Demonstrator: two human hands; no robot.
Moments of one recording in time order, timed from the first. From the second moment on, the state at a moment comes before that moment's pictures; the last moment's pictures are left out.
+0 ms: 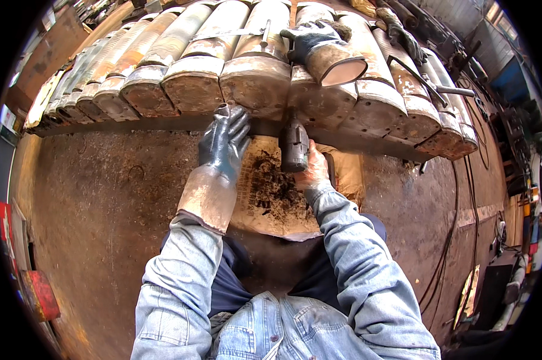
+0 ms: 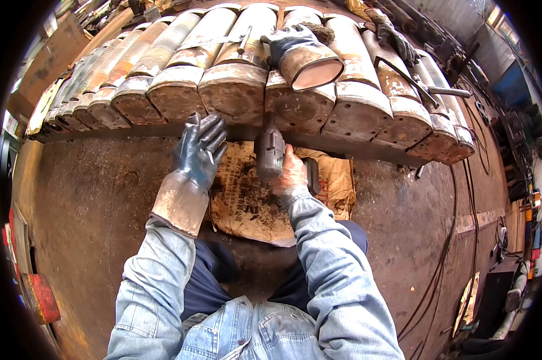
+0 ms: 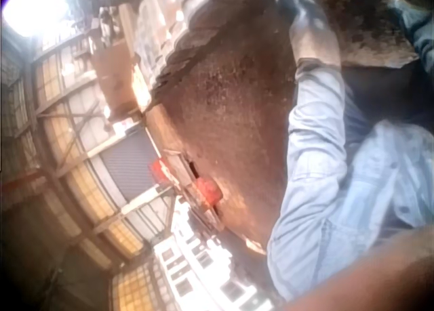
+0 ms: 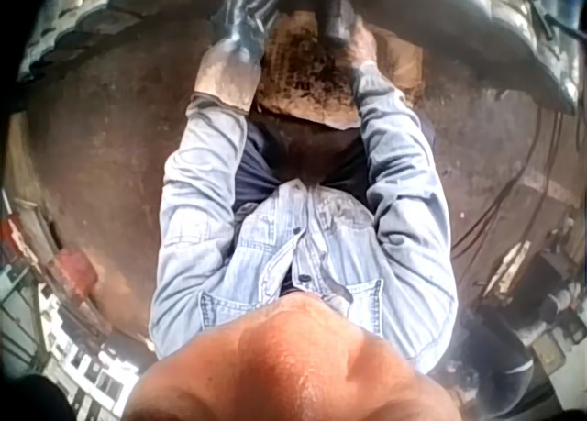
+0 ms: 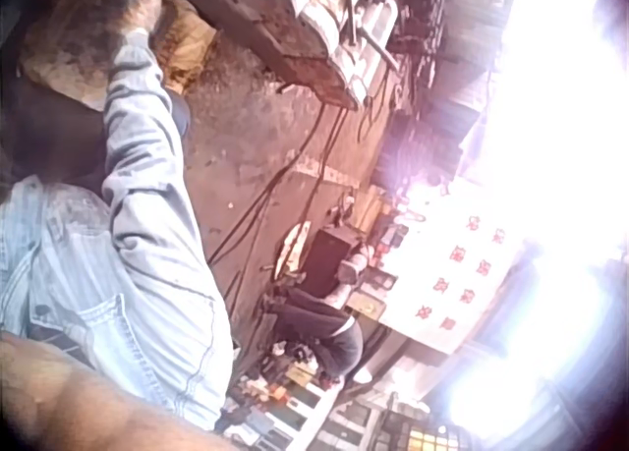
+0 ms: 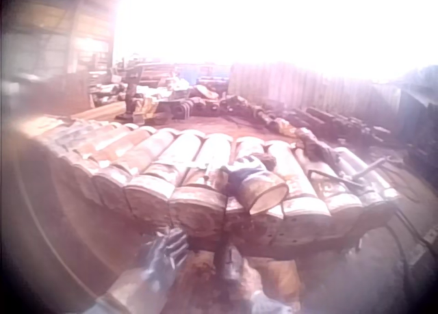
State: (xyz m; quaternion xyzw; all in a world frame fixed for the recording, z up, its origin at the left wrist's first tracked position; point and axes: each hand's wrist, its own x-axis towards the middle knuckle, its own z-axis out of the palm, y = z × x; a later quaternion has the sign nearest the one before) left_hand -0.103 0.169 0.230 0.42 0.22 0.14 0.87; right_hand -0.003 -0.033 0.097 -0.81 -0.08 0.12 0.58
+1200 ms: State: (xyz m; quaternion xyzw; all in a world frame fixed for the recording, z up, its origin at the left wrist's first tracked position) left_hand -0.092 0.175 0.231 0.41 0.21 0.13 0.88; right_hand 0.001 -0.019 0.071 -0.48 0.00 0.21 0.85
